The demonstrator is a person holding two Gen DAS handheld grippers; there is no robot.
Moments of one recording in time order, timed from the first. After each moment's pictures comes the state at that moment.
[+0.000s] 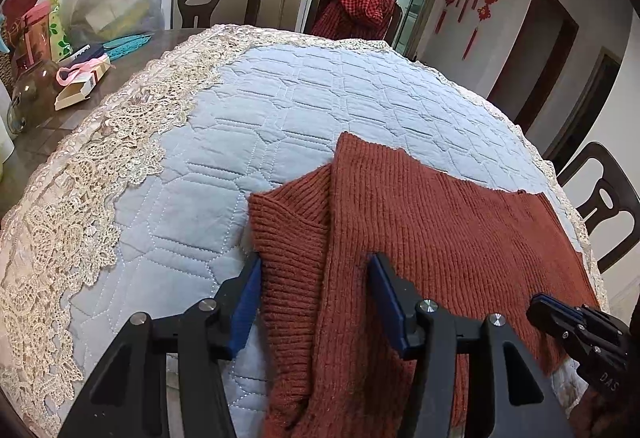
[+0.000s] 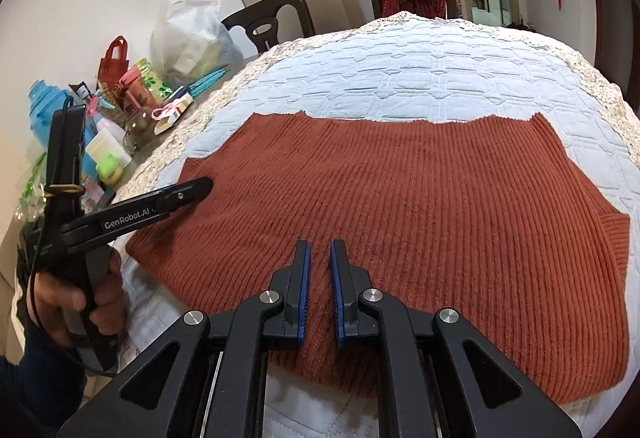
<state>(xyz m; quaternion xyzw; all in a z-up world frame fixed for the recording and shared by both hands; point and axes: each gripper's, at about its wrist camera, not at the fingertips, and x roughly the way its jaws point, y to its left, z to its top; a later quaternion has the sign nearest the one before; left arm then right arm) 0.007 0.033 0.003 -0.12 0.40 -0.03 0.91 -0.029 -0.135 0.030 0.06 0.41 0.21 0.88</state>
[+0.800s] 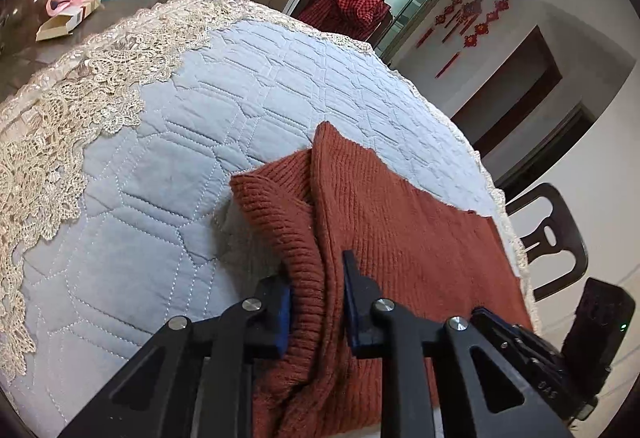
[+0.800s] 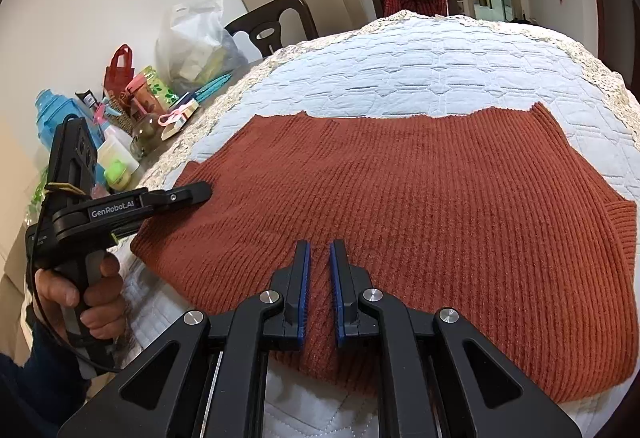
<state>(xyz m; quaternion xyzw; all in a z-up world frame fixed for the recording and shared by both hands) -0.002 0.051 -0.001 -0.25 0.41 -0.10 0.87 -0.031 -0.141 0.026 0.08 0.41 0.22 0.88</state>
